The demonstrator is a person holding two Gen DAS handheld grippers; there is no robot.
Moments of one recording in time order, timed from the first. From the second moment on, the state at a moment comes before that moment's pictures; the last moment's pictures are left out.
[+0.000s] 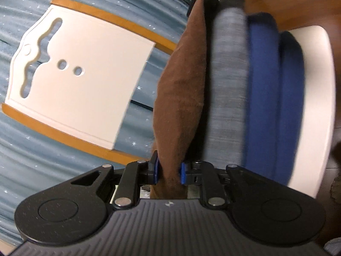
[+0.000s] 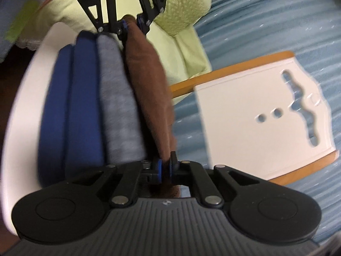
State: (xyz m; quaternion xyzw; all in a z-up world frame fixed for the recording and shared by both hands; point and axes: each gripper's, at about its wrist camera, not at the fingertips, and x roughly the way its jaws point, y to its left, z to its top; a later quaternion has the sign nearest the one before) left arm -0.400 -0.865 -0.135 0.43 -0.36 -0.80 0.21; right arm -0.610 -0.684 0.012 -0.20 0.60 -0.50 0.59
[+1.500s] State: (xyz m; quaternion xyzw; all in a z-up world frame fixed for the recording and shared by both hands) left arm -0.394 -0.807 -0.164 0.40 -0.34 -0.82 0.24; right arm -0.605 -0.645 -0.014 -0.20 0.59 -0.52 0.58
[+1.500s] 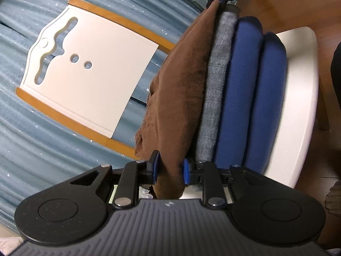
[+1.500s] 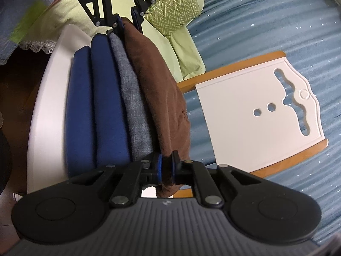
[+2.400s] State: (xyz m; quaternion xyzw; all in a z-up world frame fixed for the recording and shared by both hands) left arm -0.391 -0.830 -0.147 0.33 -0.09 -0.89 0.29; right arm -0.652 -0.704 0.015 0.12 0.29 -0.66 0.68
